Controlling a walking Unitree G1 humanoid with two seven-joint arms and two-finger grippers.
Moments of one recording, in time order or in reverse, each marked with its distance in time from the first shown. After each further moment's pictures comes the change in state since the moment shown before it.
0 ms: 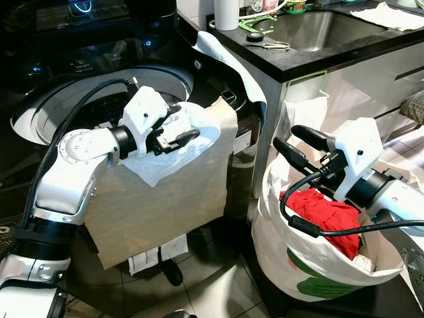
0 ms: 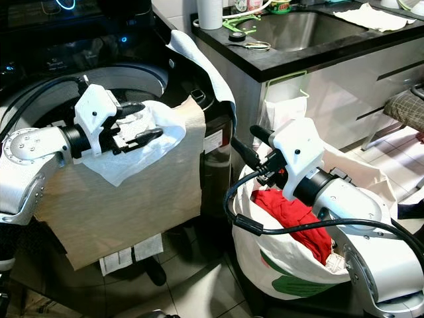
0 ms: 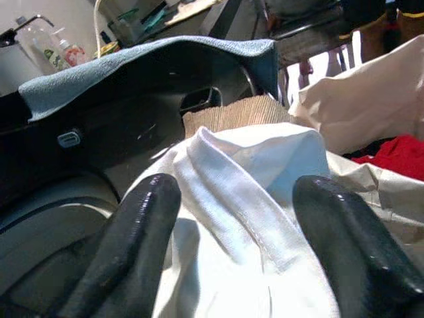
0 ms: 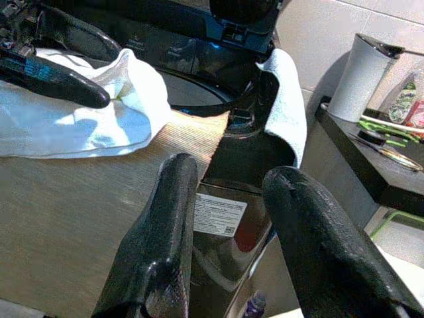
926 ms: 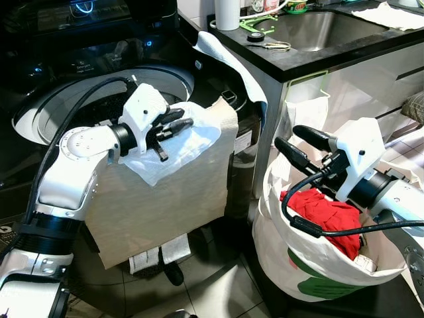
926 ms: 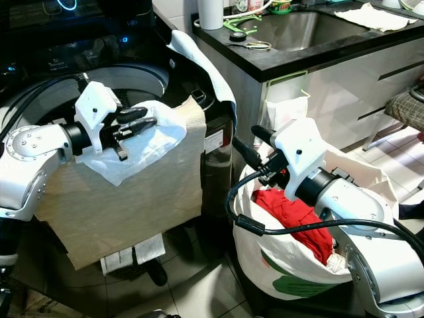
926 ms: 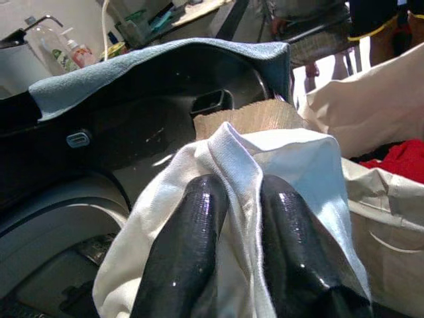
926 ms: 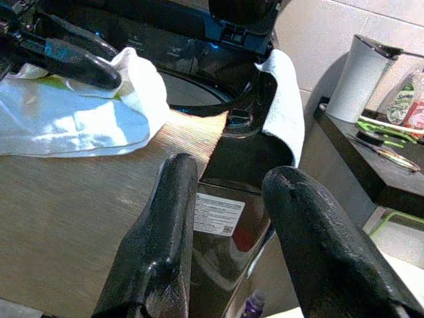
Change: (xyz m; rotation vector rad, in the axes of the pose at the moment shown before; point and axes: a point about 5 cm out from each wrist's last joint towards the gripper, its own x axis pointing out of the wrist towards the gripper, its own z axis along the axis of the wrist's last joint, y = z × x) left arm 0.005 0.006 0.000 -0.012 -0.010 0.025; right arm -0.002 -0.001 0.000 -0.006 0.002 -0.004
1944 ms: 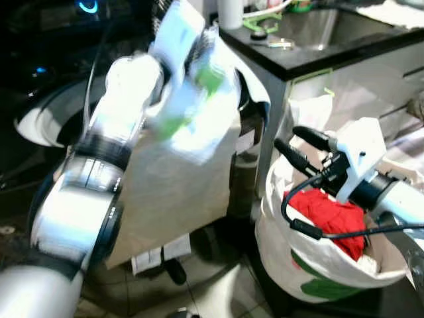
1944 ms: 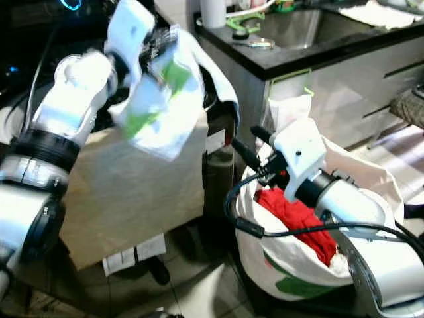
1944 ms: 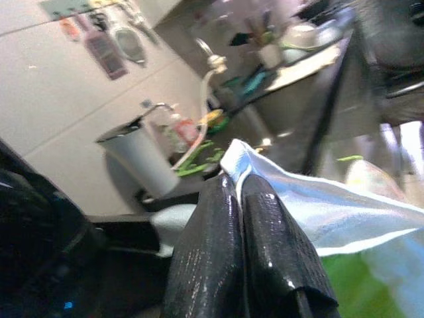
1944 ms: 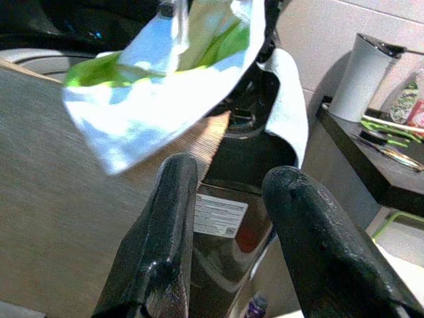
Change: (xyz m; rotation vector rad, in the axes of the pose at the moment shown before) left arm 0.083 0.053 0.078 0.135 -0.156 0.305; right arm -0.002 0.003 0.003 -0.006 0.001 0.000
